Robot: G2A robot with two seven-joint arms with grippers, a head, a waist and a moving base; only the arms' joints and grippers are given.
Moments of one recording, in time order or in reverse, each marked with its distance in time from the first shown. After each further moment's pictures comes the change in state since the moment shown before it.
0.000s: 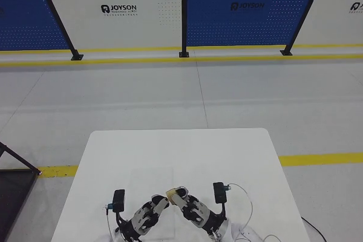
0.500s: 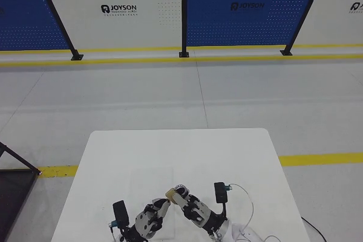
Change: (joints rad) left arm 0.002 -0.030 0.063 0.033 0.357 0.294 0.322; right arm -0.006 0.004 0.000 -0.010 0.001 0.015 -0.008
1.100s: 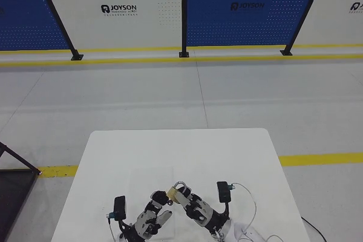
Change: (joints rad) left arm -0.025 0.009 0.007 0.027 -0.263 -0.319 -0.142; right arm -0.006 0.009 0.018 -0.013 0.011 -0.027 -0.014
